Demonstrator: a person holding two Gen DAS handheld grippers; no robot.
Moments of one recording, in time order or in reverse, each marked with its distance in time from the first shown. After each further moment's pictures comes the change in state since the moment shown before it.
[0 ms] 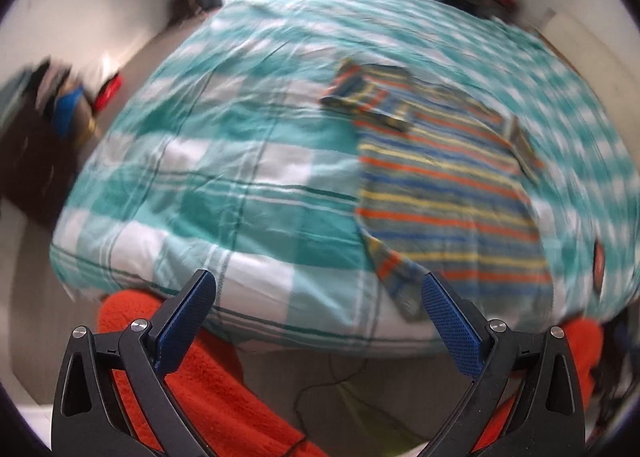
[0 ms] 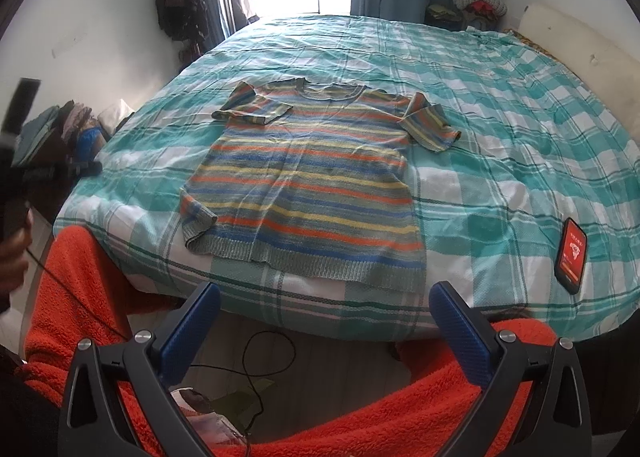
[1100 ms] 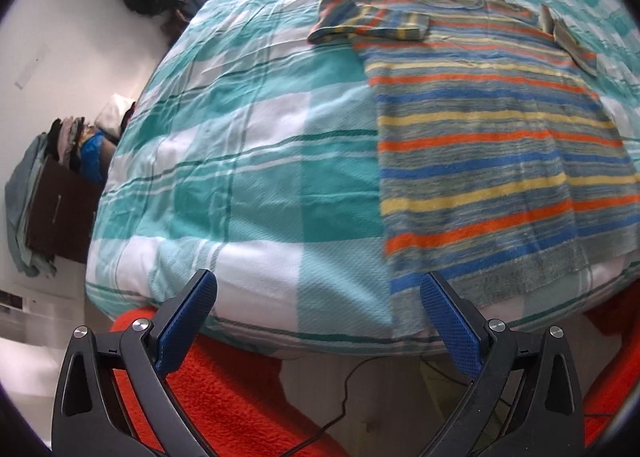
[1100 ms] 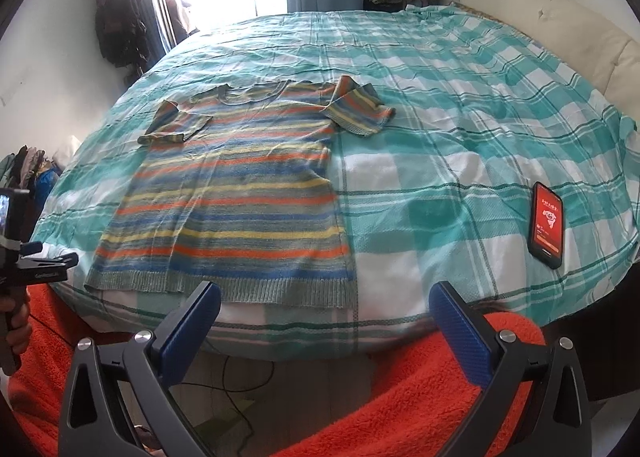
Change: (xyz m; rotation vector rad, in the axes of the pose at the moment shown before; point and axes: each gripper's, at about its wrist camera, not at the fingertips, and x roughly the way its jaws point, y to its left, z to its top) left arm 0.076 -0.054 -0.035 0.276 0.103 0.269; right arm 0.033 -0.074 0.009 0.152 0.004 -0.114
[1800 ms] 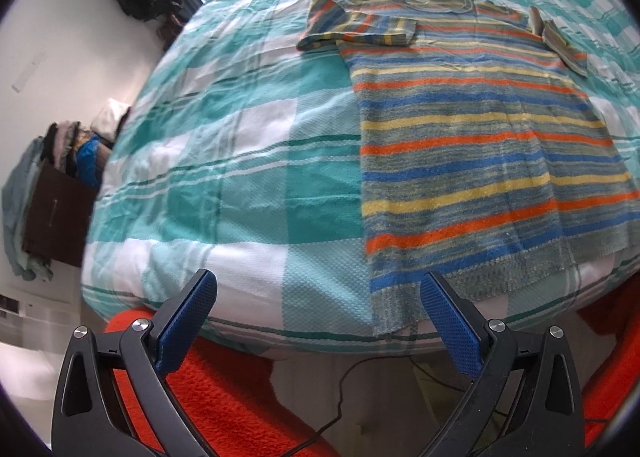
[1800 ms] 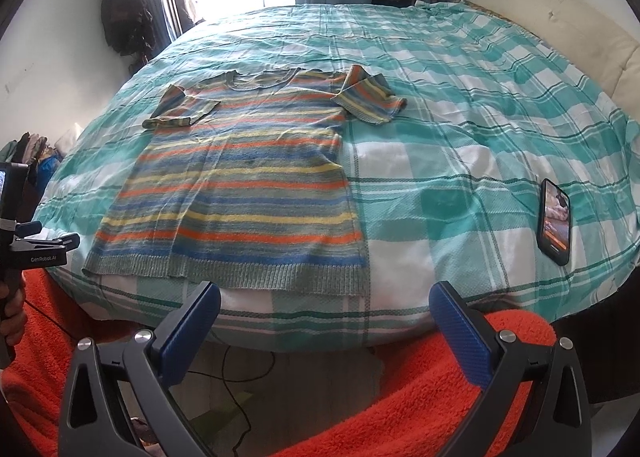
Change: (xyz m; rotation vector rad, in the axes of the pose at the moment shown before) left arm -0.006 -0.007 -0.001 0.001 -0.004 -0.038; right arm 0.012 0.010 -0.006 -0.039 0.009 0.010
